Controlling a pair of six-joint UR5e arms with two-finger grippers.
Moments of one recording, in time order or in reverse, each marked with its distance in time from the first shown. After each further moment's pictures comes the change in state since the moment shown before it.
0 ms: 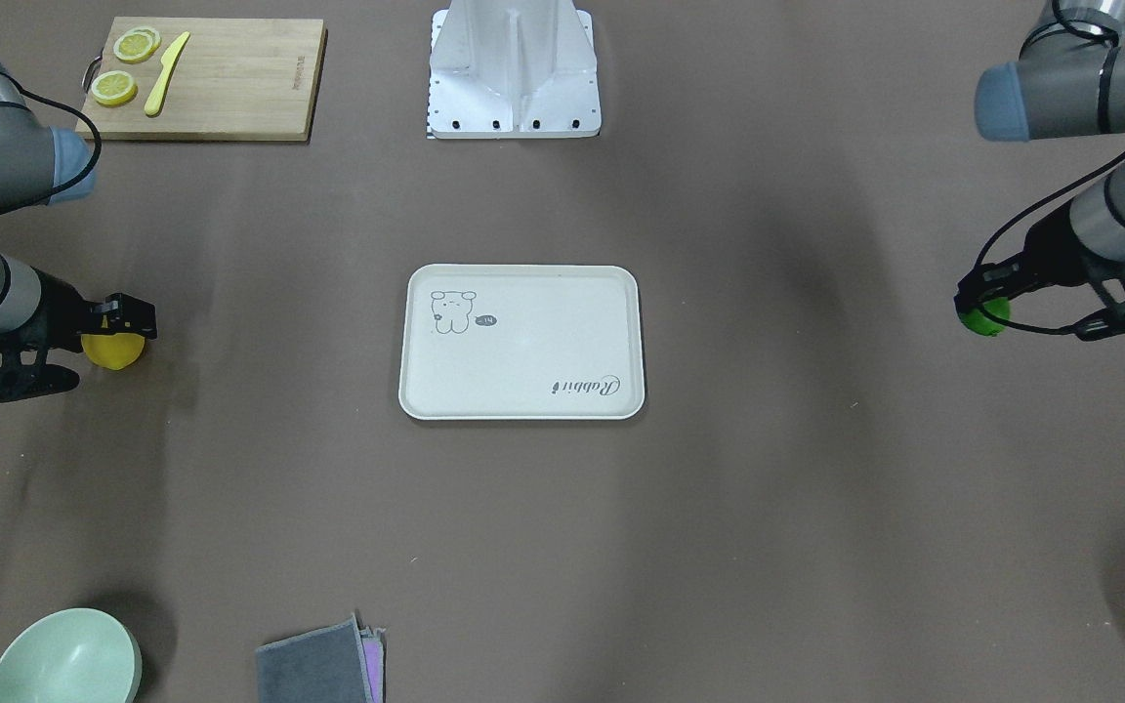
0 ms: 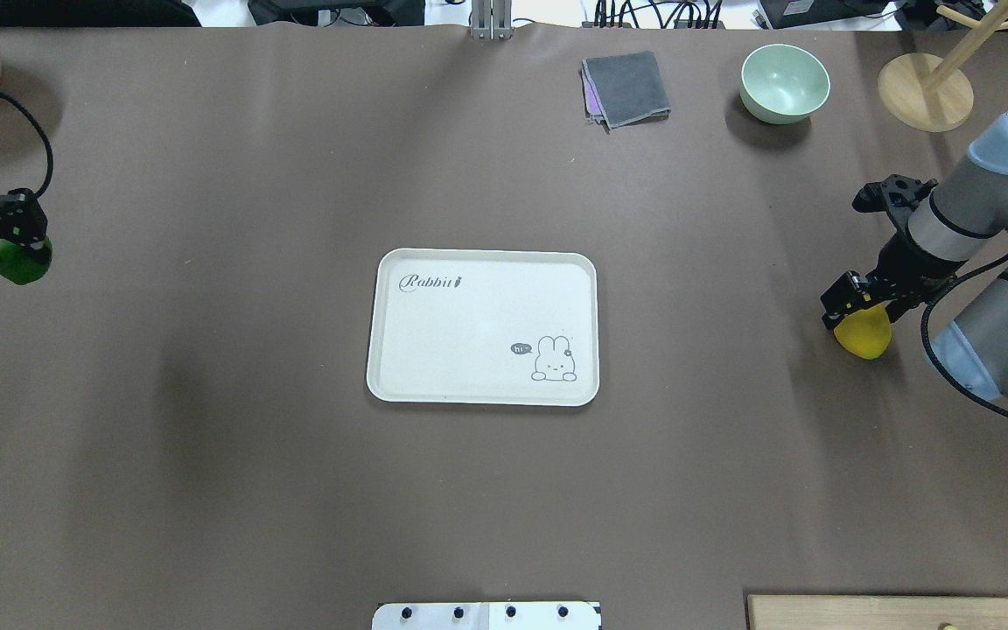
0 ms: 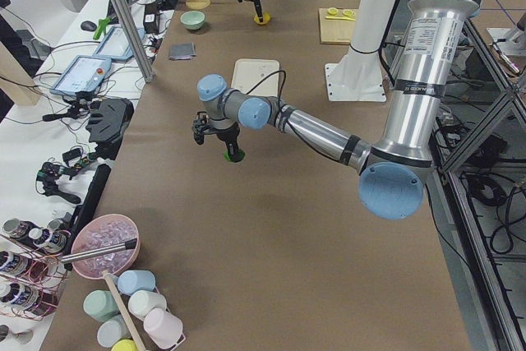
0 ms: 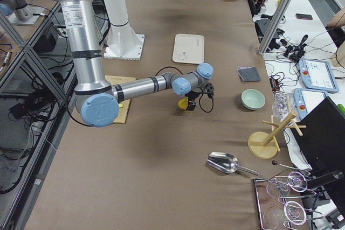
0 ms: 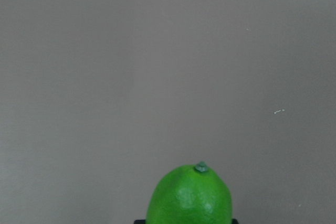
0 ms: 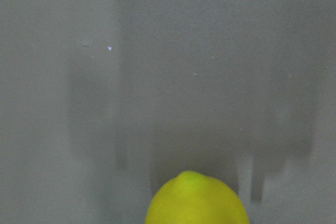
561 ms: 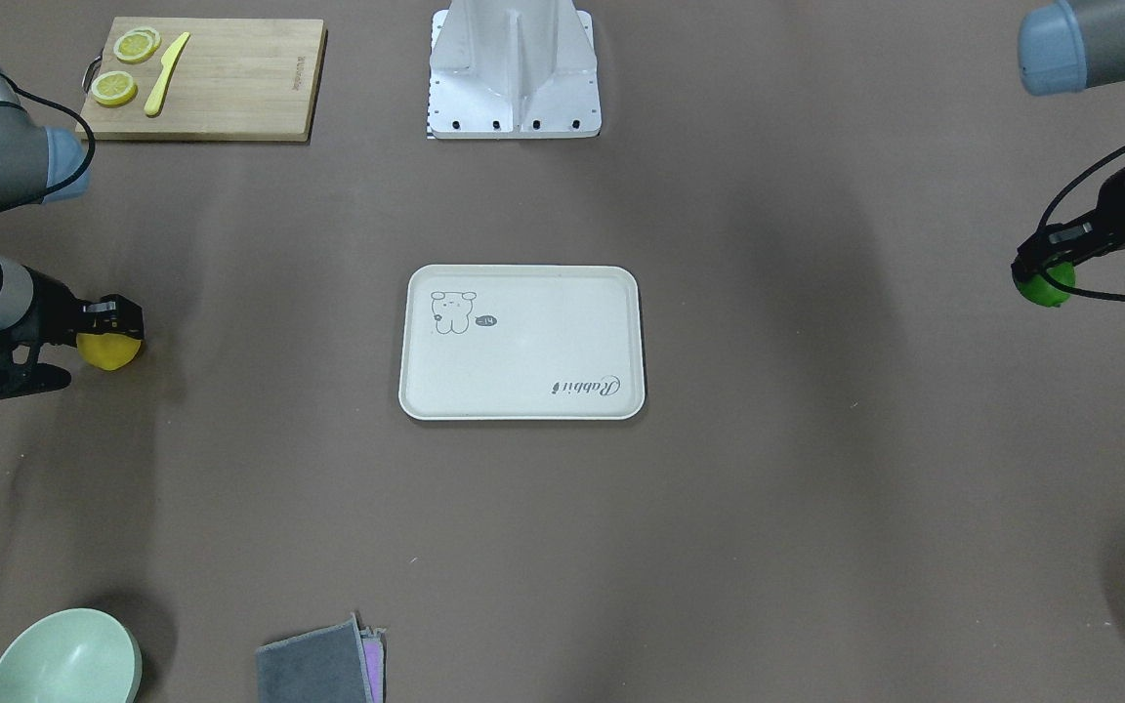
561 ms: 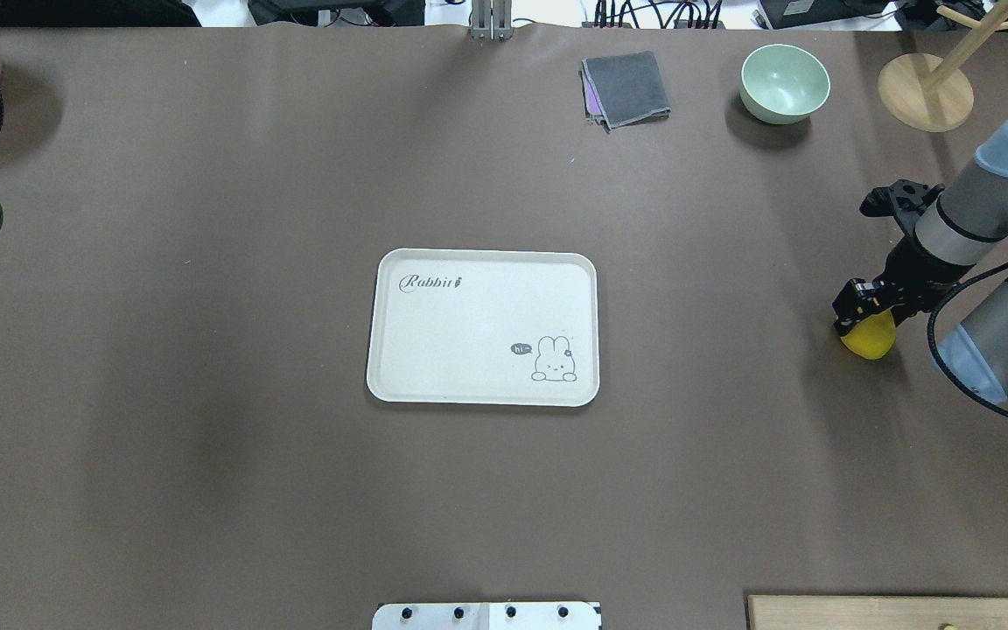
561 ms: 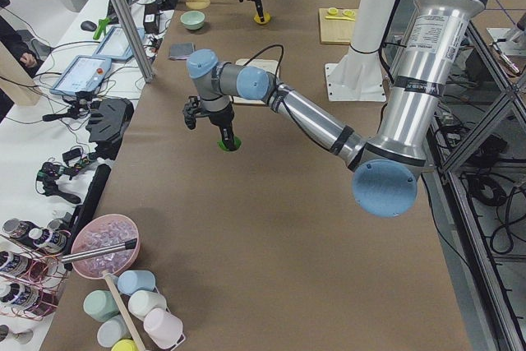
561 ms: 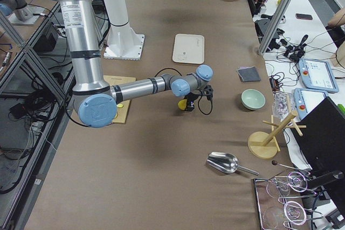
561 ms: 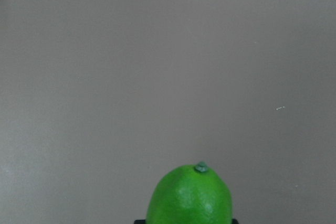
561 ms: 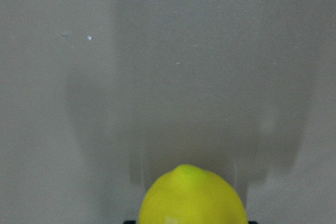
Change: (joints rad) left arm -0.078 -0.099 -0.078 0.289 0.001 0.118; right arm 0.007 -0.007 0.003 -0.018 0.007 -0.003
